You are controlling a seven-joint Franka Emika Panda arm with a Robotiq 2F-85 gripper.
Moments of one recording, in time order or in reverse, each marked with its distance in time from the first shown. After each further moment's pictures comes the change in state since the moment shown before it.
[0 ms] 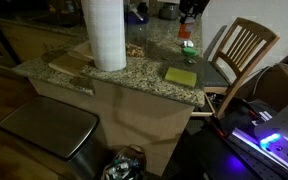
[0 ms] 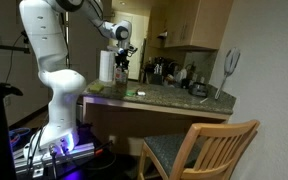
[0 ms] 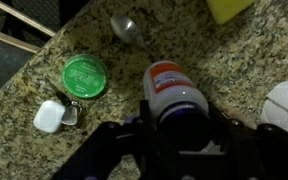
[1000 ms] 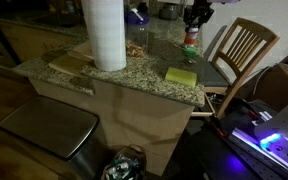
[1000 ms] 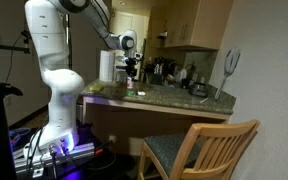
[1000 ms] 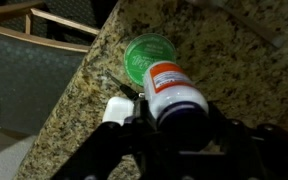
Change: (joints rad) arm -0.113 0.064 -0.004 -0.091 -0.180 0.197 0.211
